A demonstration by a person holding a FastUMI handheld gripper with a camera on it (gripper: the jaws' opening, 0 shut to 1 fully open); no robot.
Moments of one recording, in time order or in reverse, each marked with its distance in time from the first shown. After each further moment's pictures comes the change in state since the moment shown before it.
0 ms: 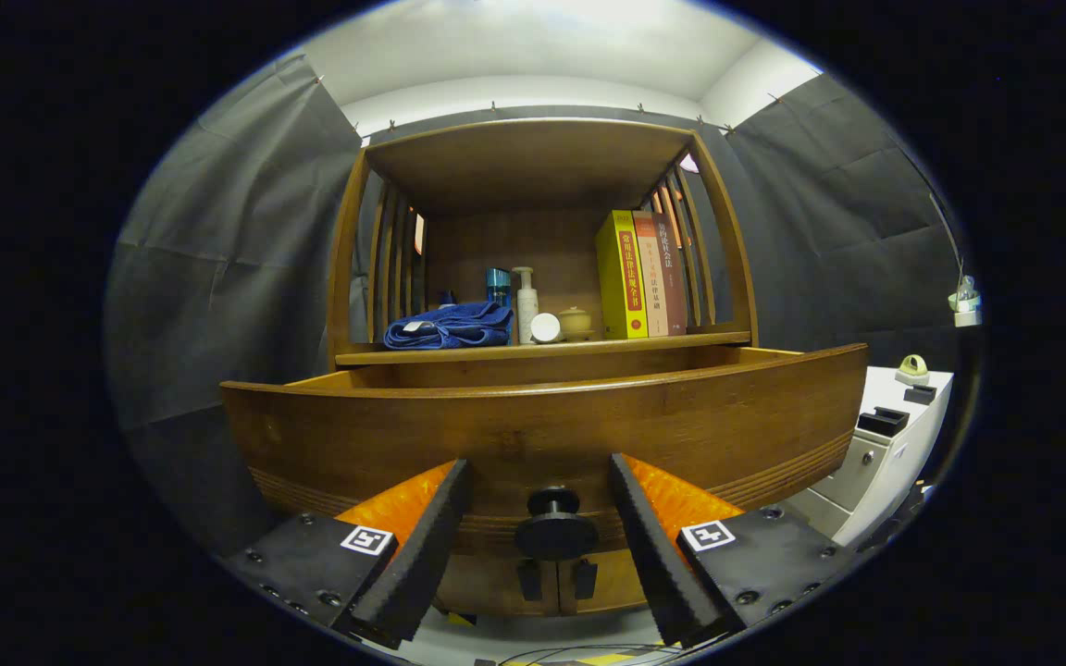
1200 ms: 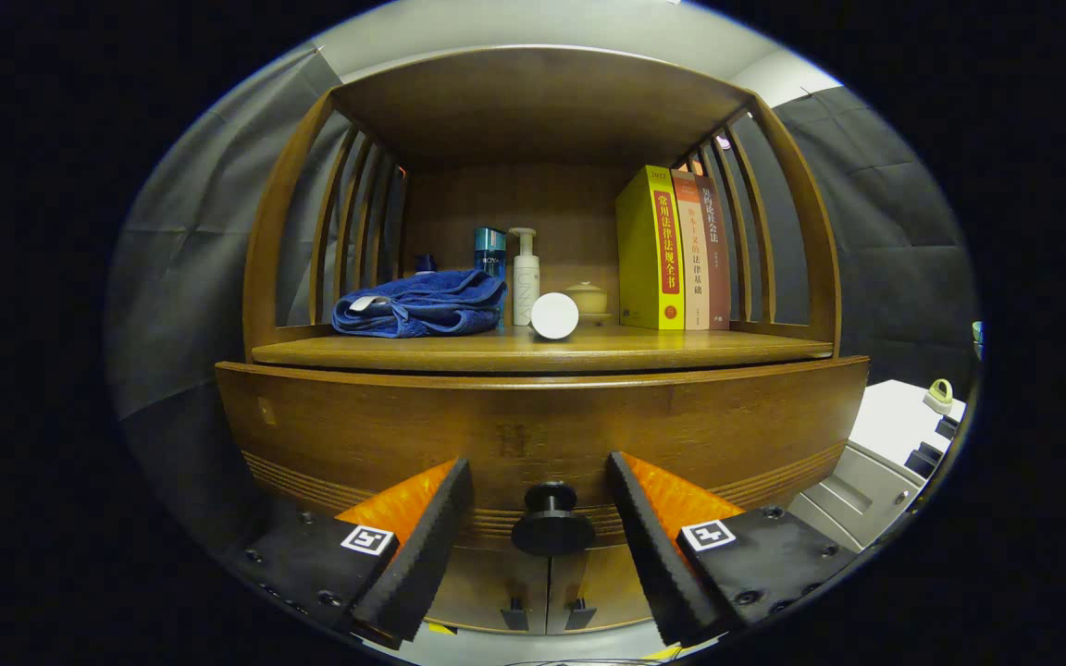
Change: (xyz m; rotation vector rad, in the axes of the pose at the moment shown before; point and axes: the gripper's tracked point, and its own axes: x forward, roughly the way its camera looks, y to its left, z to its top) arm 0.146 0.000 0.006 -0.039 0.109 -0.010
